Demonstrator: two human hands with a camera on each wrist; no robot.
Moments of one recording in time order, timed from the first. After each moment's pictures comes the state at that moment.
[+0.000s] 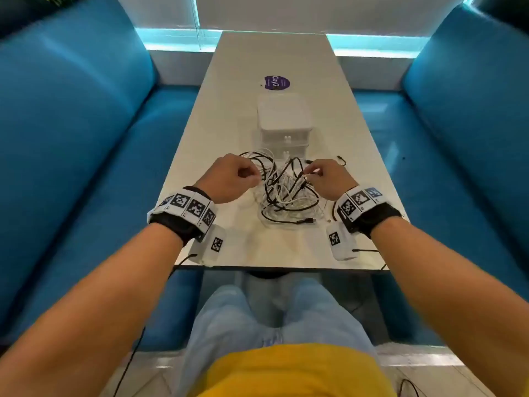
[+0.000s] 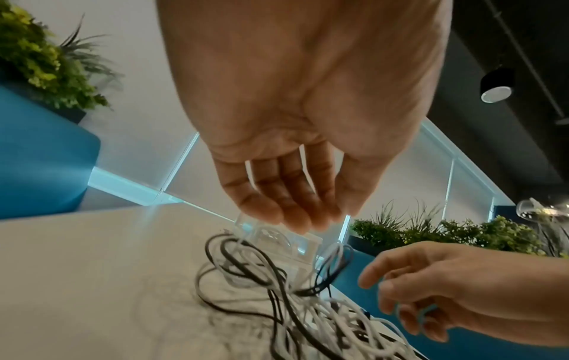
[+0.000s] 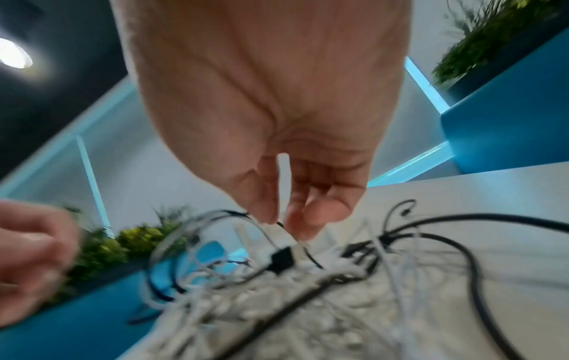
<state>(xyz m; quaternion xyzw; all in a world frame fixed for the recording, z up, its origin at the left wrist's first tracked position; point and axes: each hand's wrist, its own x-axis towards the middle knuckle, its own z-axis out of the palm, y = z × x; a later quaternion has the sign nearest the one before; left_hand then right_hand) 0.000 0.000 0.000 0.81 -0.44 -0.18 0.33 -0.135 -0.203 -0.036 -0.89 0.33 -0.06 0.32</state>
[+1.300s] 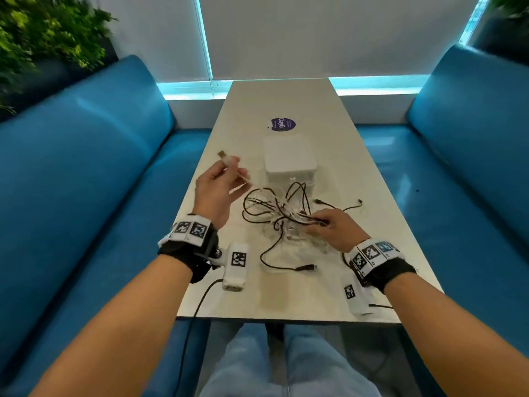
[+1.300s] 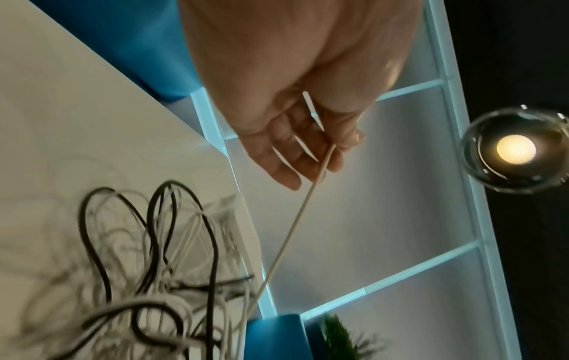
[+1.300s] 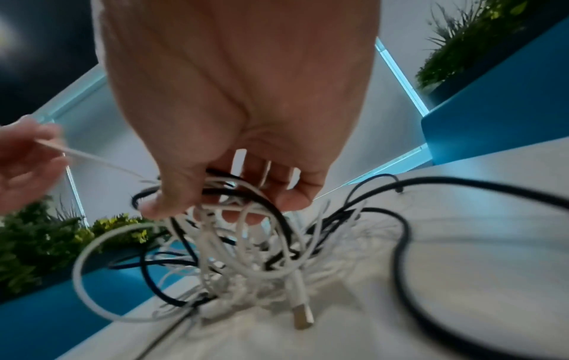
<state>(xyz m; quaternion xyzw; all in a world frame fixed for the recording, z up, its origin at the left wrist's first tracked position) 0.022 -0.023 0.028 0.52 -0.16 -0.23 0.80 -0.146 -0.209 -0.056 -0.87 0.22 -0.10 0.43</state>
